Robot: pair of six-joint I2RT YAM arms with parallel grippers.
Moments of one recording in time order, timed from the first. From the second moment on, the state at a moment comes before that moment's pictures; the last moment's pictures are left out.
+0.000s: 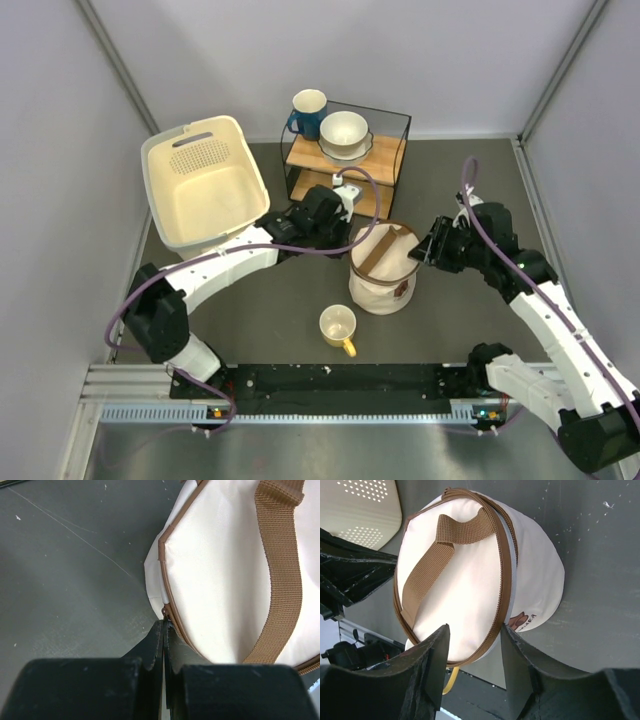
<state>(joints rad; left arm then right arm) -0.80 1.55 1.25 -0.46 0.08 -0.29 0.34 0.89 0.90 -0.70 -0.23 0.59</state>
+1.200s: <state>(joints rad) -0.85 1.23 1.32 -0.55 0.11 -0.19 0.34 0.97 0.98 -0.66 -0.34 0.73</state>
